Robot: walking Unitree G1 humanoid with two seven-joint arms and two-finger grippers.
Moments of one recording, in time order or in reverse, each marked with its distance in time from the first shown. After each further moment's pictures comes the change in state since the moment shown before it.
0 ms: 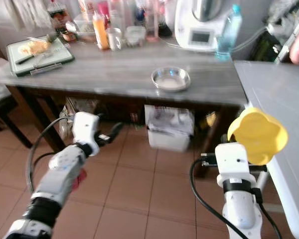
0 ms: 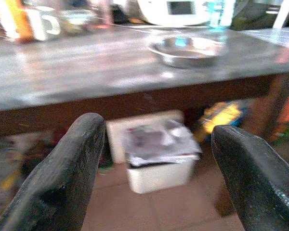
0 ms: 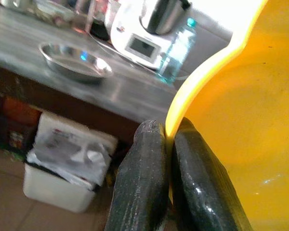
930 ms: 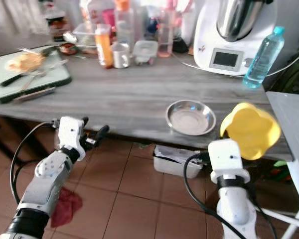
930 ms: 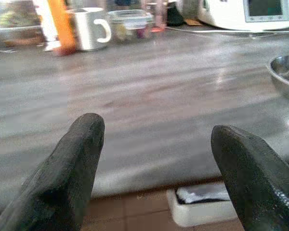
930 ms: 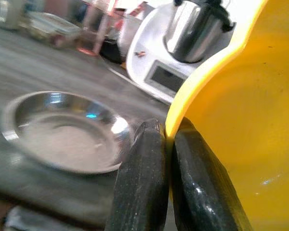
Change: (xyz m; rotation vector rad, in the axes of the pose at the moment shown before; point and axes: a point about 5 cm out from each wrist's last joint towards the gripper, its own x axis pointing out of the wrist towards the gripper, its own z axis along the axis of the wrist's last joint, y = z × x) left arm -0.018 0.003 -0.001 0.012 -0.001 0.039; right arm 0.005 0.003 0.010 -0.022 -0.051 0.003
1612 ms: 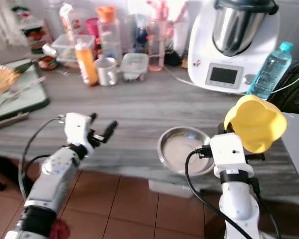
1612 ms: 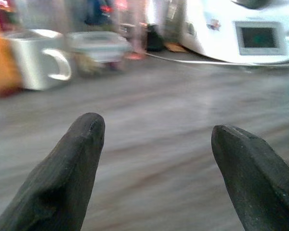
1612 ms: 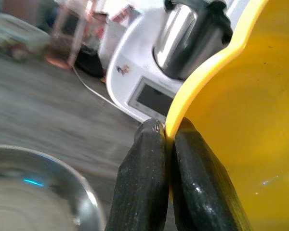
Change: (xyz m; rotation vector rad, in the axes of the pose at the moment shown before) left arm 0.011 -0.023 0.009 -0.062 -0.046 -0.075; right arm 0.008 -0.008 0.005 -0.032 -0.023 -0.023
